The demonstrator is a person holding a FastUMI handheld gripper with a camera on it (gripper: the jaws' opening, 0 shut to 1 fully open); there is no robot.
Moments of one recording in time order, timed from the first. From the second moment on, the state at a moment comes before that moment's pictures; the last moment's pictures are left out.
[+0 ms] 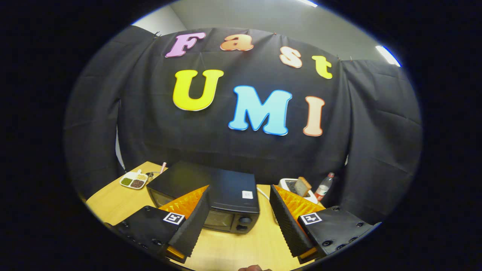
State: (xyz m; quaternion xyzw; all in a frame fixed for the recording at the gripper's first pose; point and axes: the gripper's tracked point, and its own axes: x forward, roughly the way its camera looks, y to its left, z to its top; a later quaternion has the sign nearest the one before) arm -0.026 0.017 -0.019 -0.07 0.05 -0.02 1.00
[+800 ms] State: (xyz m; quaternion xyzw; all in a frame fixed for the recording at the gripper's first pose) arm -0.082 -0.140 -0.002 -0.03 0.03 -0.13 0.99
